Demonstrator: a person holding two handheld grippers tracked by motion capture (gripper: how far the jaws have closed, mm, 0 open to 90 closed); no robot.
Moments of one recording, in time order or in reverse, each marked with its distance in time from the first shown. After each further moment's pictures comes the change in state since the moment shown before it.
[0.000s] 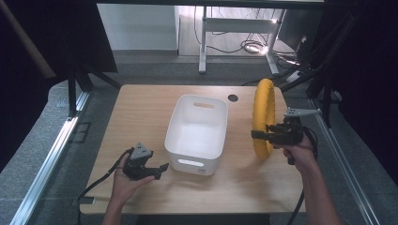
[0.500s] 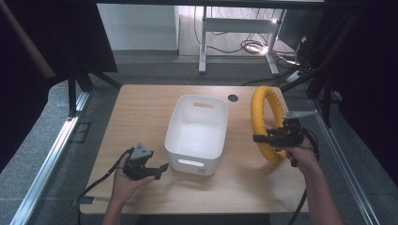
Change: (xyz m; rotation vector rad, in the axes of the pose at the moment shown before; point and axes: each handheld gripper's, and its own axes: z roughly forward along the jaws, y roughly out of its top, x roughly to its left) left arm 0.000 0.000 0.000 -0.001 0.001 -0.001; right arm -0.011 -0.010 0.001 0.090 -0.028 0.023
